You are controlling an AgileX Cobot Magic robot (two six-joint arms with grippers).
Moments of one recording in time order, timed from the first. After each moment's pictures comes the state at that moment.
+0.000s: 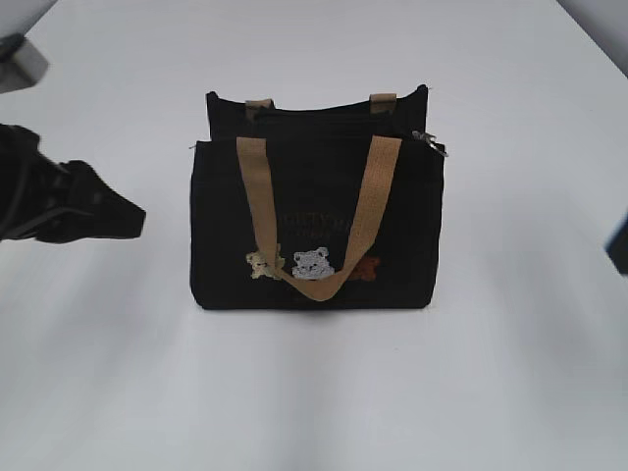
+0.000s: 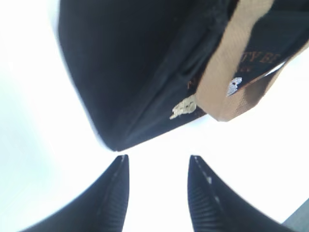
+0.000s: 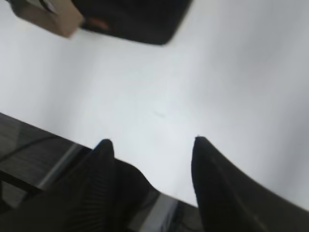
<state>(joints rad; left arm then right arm) -0.29 1.40 -0.79 -0.83 0.56 0.80 0.11 1.34 -1.10 0.37 1.17 -0.25</state>
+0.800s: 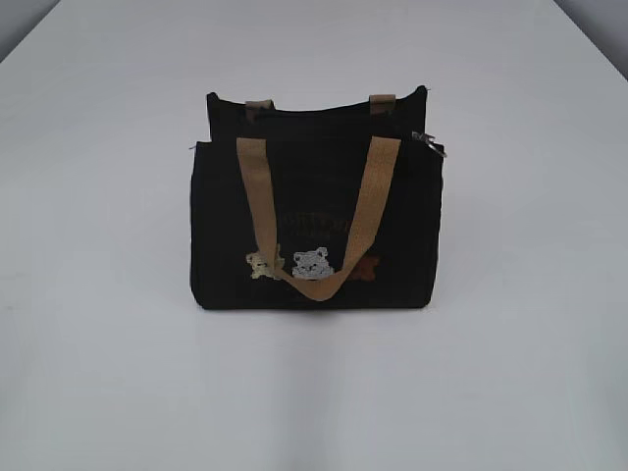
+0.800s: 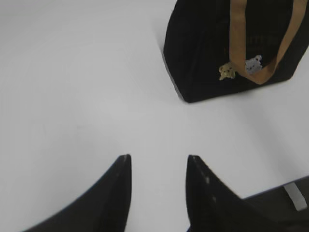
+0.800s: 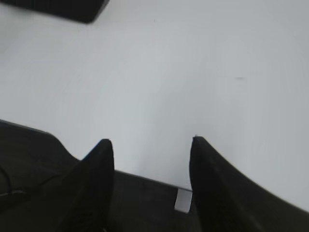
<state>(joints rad) -0.29 0.15 -0.59 -0.08 1.04 0.14 0.11 0.13 -0.52 0.09 1.19 -0.20</state>
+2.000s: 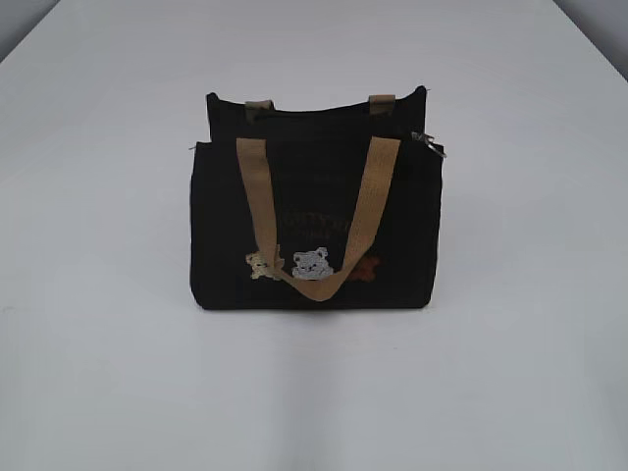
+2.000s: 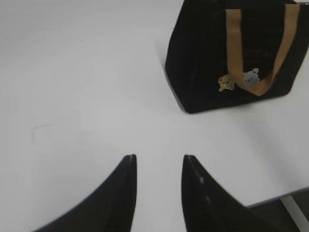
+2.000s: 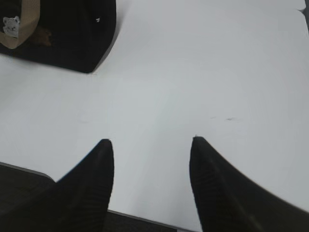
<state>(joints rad) -0.24 -0.01 -0.53 -0.11 1.06 0.14 0.10 -0.01 -0.49 0.09 1.10 -0.20</state>
